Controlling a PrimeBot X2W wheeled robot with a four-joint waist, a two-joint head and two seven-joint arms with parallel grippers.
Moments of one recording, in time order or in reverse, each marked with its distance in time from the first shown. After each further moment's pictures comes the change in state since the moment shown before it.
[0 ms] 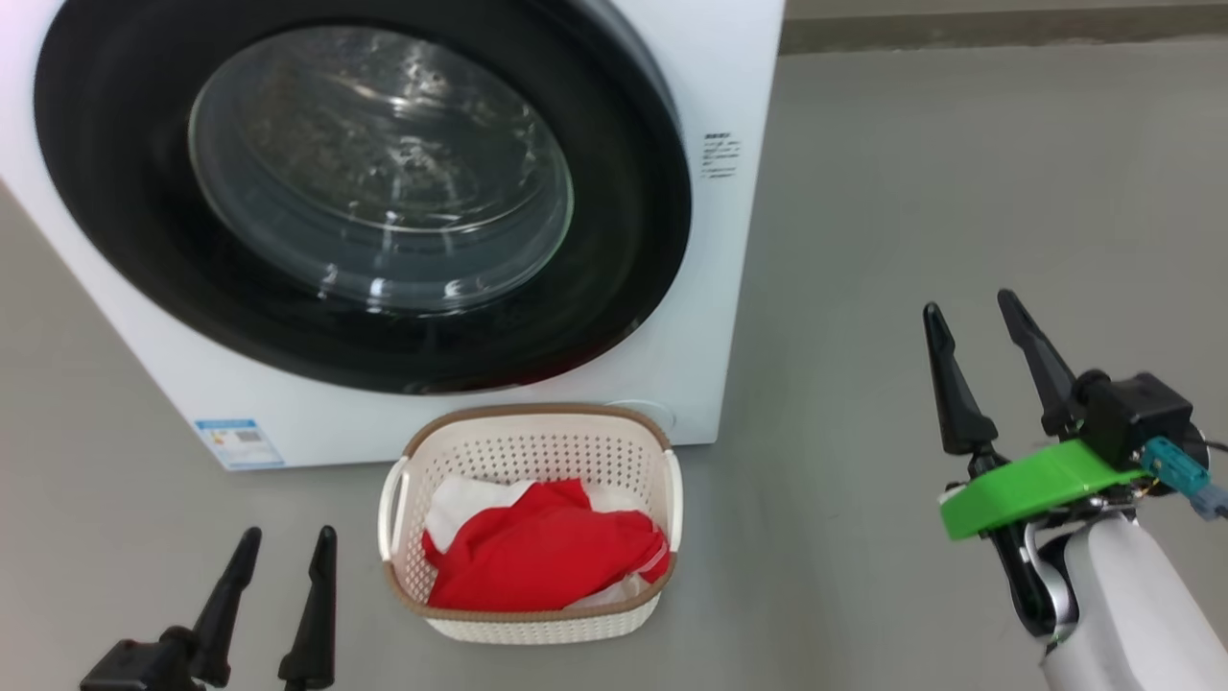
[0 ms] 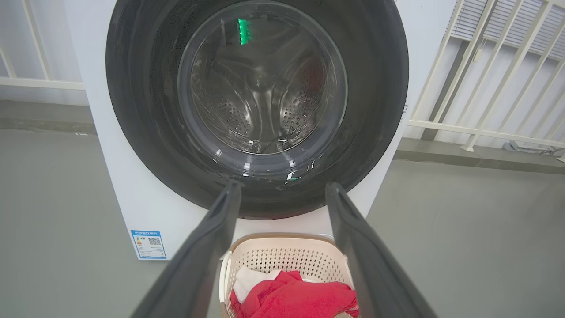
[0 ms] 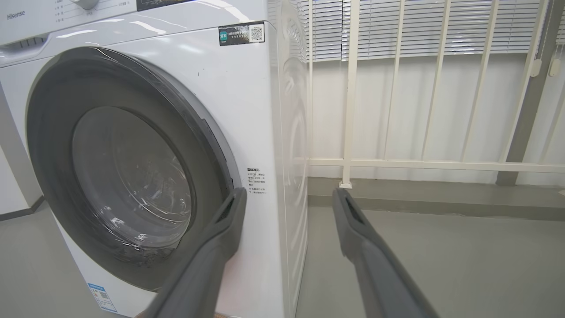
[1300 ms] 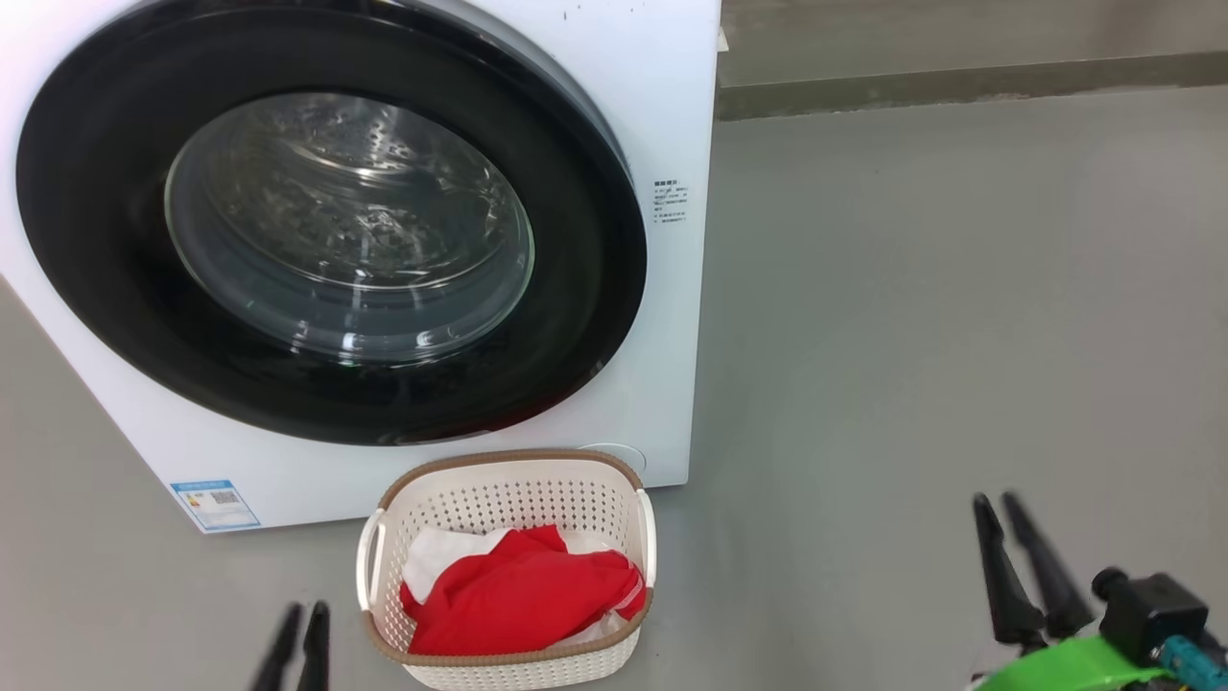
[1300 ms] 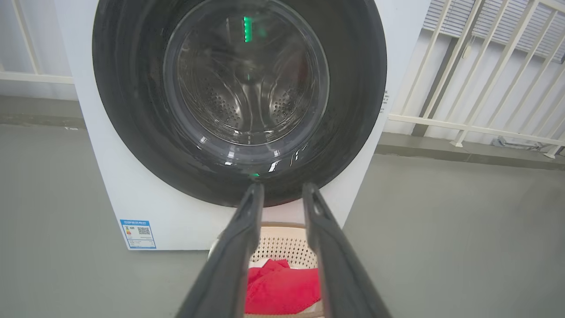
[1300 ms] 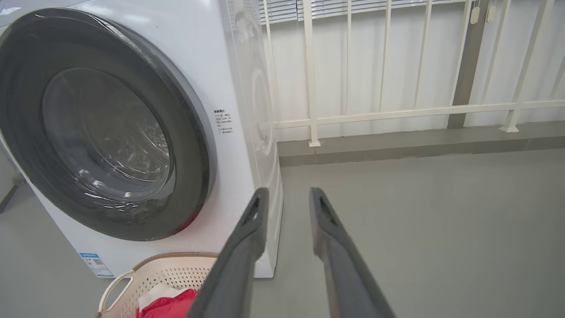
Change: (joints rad) left arm 0.116 -0.061 0.042 -0.036 0.059 0.002 0.003; right arm 0.371 0.052 -0.080 -0.162 -0.010 0.000 0.000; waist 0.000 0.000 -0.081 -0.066
